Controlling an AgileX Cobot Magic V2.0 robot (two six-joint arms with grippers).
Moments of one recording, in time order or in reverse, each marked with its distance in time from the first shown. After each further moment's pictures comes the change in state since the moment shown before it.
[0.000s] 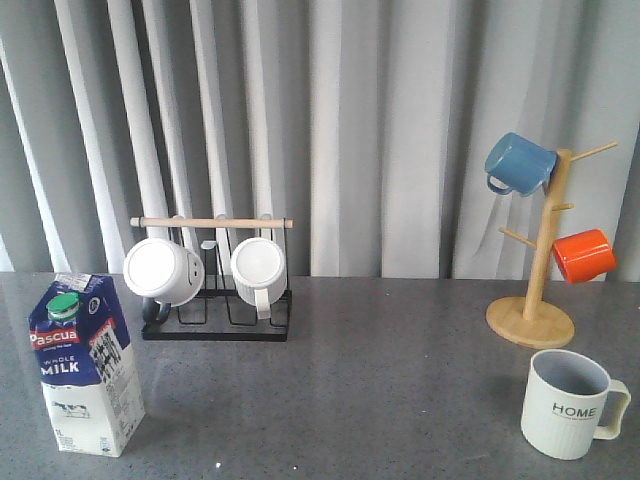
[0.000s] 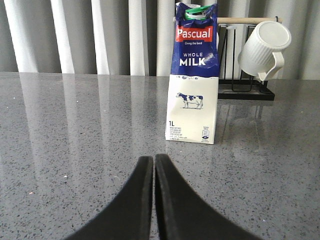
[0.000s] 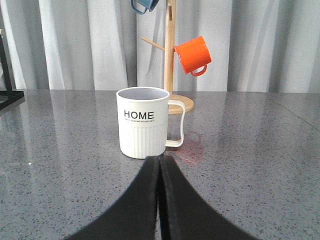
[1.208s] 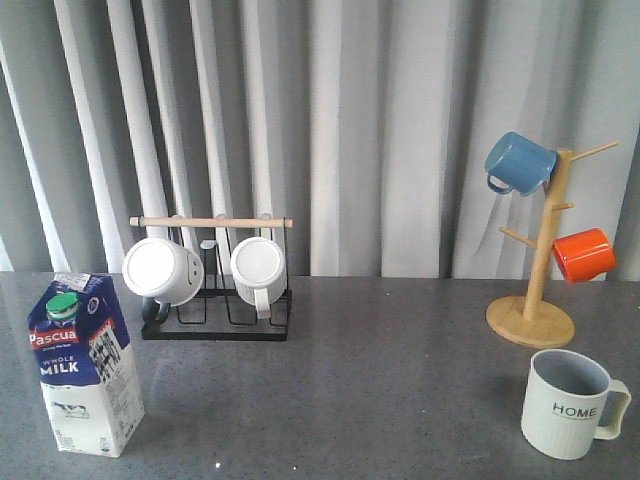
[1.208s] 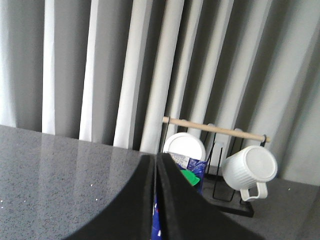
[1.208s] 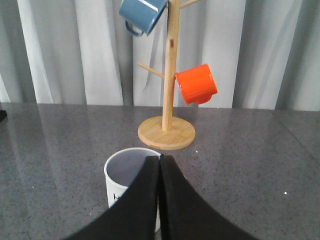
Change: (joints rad) left arm 0.000 0.762 -0.710 -0.063 -0.093 -0.100; right arm 0.000 0.801 -0.532 0.020 -0.139 -0.034
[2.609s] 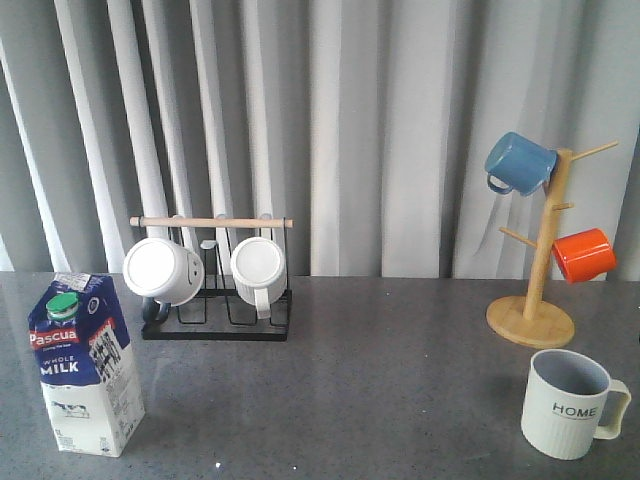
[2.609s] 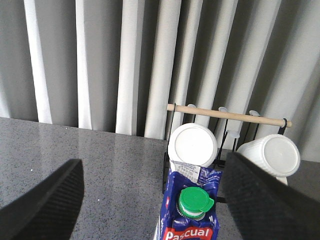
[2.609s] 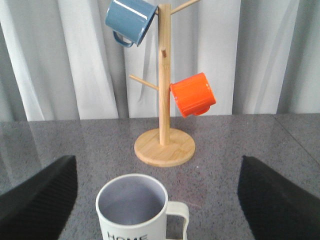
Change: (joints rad) left arm -0.008 0.264 -0.229 -0.004 0.075 0.061; right arm -0.001 0.171 -0.099 0.155 -0.072 -0.109
